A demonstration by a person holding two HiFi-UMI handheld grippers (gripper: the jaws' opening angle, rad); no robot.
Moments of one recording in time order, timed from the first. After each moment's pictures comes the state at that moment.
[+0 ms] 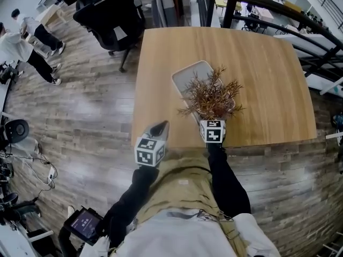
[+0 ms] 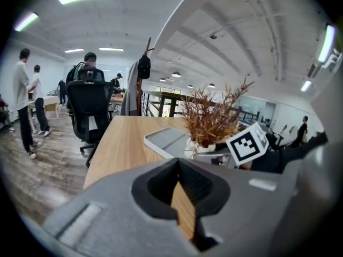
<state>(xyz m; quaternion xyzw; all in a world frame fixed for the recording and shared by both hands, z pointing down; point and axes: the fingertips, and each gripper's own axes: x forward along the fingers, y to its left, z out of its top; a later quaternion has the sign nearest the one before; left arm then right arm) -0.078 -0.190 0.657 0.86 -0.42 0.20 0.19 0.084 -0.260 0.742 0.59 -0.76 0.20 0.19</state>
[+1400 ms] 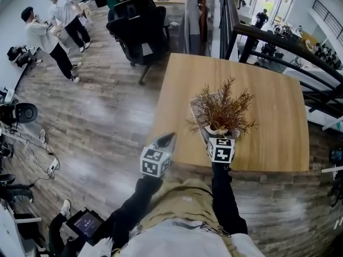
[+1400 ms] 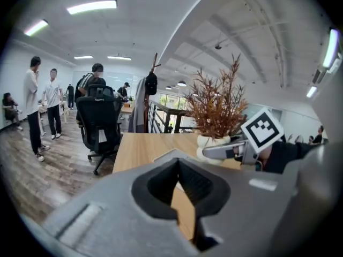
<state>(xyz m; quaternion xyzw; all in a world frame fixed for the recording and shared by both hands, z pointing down) -0.112 -0.188 0.503 0.85 -0.46 0.17 0.18 0.047 -0.248 0.547 0.56 -0.78 0.20 0.20</state>
